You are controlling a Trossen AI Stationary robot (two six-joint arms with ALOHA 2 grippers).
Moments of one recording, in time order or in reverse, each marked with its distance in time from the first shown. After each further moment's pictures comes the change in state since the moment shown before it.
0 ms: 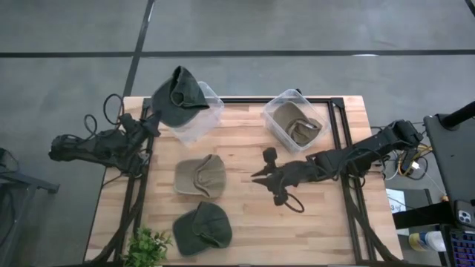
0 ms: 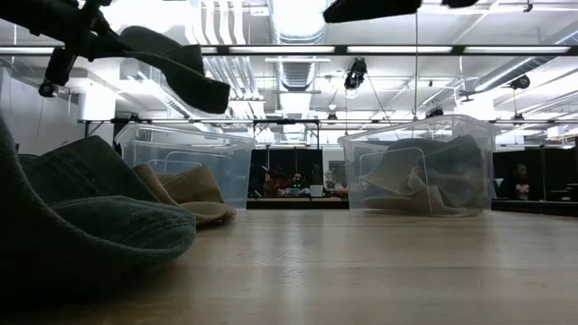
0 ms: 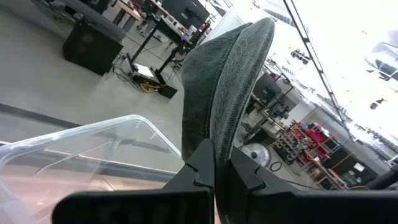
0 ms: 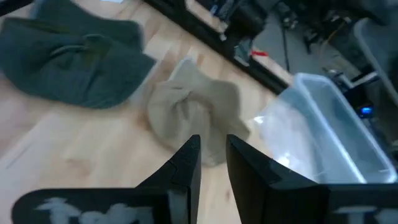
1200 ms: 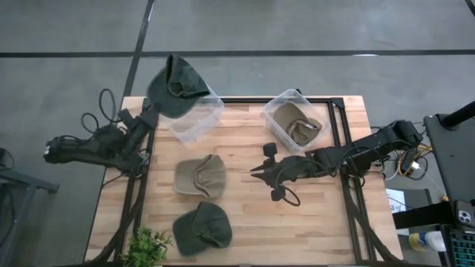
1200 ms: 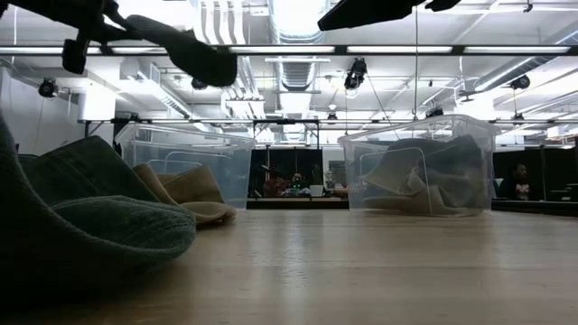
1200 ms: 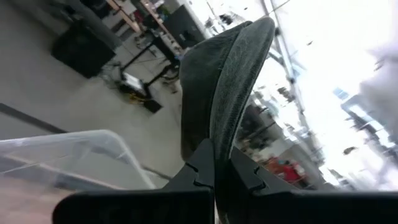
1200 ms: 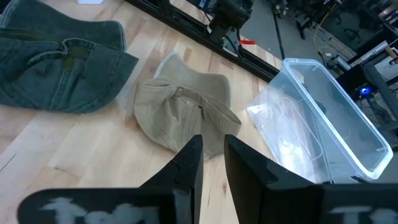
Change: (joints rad) left arm 0.075 0.107 0.017 0.288 0.026 -0.004; right arm -0.043 0.000 0.006 -0.005 -0.002 0.064
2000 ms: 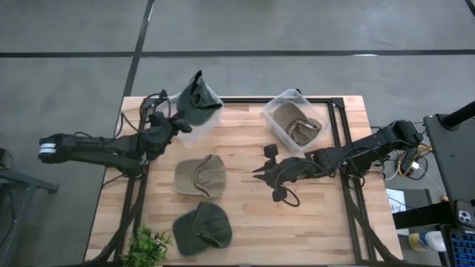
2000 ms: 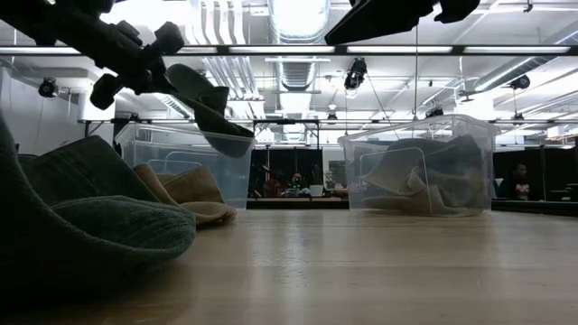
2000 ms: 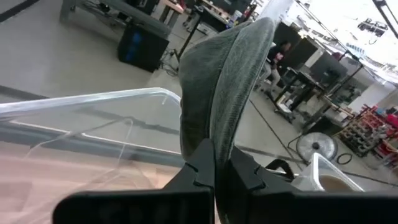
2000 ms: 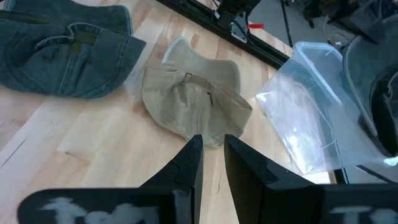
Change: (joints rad) left arm 0.172 0.336 -0.009 -0.048 0.087 -0.101; right arm 0.001 -0.001 -0.031 -0.018 -0.010 0.032
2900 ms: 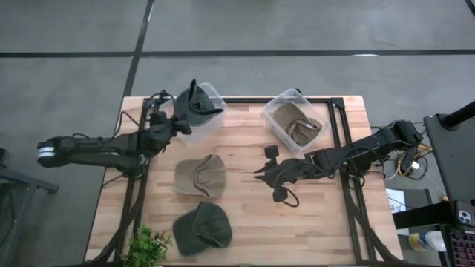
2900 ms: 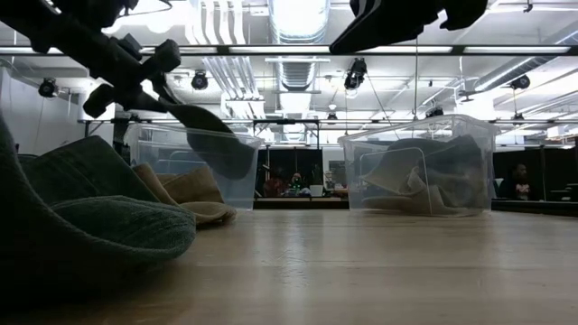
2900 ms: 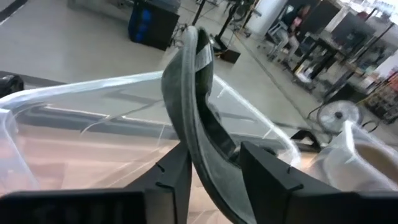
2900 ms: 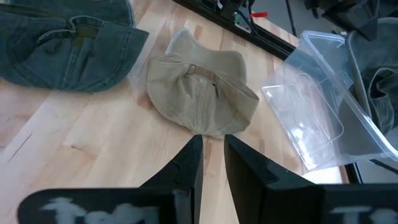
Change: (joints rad) left arm 0.071 -0.016 0.000 -0.182 0.119 -0.033; right arm 0.002 0.000 -0.025 0.001 0.000 0.041
